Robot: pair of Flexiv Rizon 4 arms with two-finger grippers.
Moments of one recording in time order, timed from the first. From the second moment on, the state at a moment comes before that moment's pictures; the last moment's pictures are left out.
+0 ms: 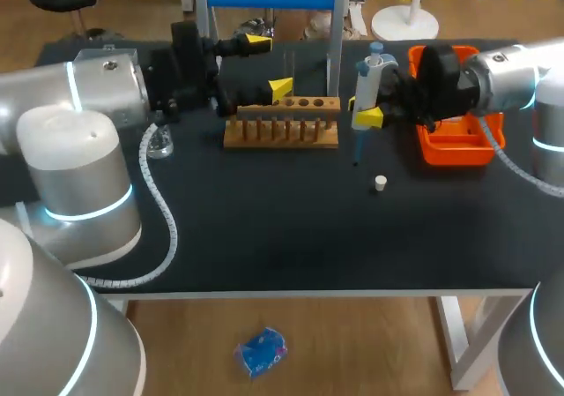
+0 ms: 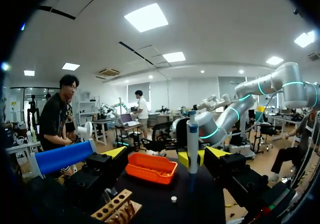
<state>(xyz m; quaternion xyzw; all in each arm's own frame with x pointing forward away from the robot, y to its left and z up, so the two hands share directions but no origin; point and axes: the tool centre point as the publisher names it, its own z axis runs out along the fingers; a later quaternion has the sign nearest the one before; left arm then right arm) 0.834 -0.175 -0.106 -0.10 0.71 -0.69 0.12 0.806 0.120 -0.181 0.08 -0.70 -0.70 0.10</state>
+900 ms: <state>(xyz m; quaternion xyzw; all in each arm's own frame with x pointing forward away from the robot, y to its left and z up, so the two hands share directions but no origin) 0.830 -0.171 -0.138 -0.10 0.72 -0.68 0.10 0.797 0.168 -0.216 0.10 -0.69 -0.71 0.11</state>
